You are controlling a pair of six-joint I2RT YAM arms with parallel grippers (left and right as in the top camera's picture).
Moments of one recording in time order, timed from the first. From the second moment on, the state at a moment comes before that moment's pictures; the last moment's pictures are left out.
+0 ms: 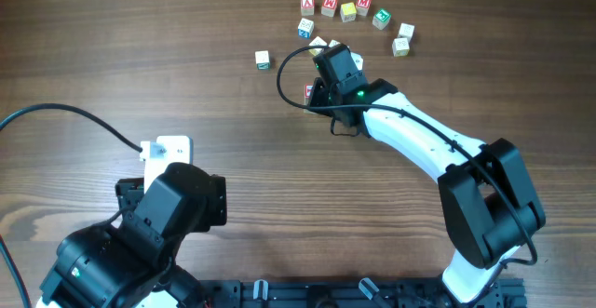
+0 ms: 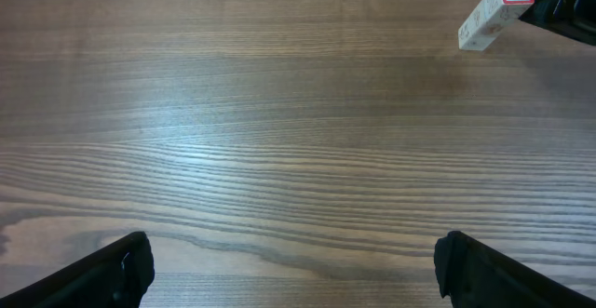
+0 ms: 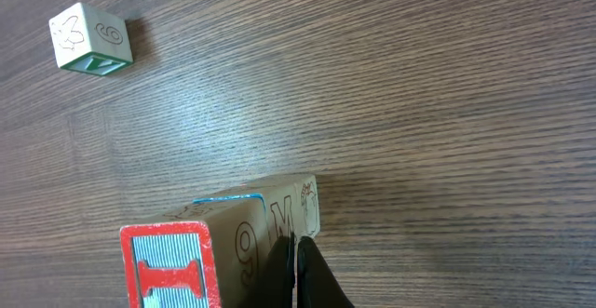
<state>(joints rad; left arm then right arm) -0.67 0.83 1.18 -1.40 -0.45 -0.55 0.55 1.89 1.26 -0.39 0.03 0.76</state>
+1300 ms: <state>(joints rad) -0.67 0.83 1.18 -1.40 -0.45 -0.55 0.59 1.82 1.26 -0.49 0.09 0.73</state>
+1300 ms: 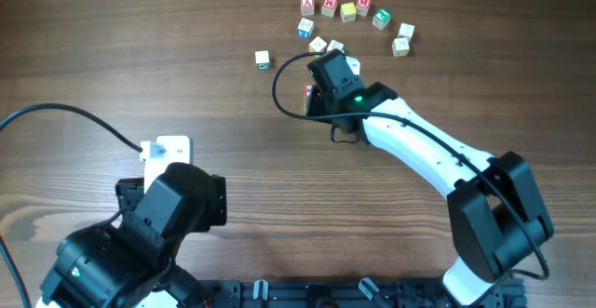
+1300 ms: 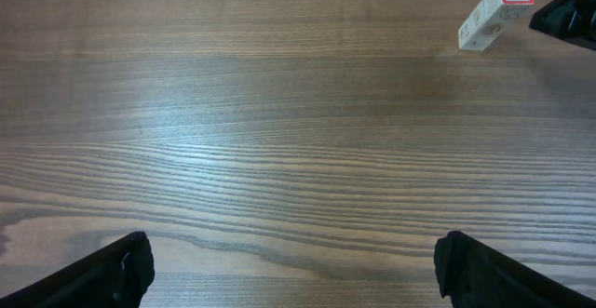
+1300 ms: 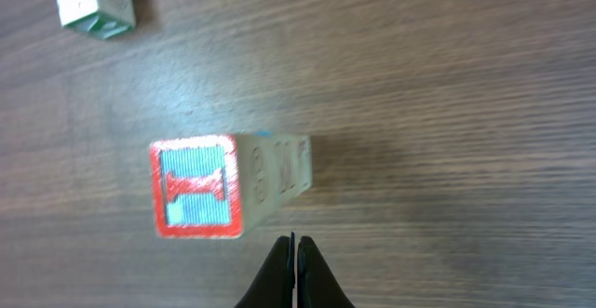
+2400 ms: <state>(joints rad) -0.67 0.83 1.18 -1.40 -0.45 -0.55 0.56 1.85 1.26 -0.31 0.21 0.69</state>
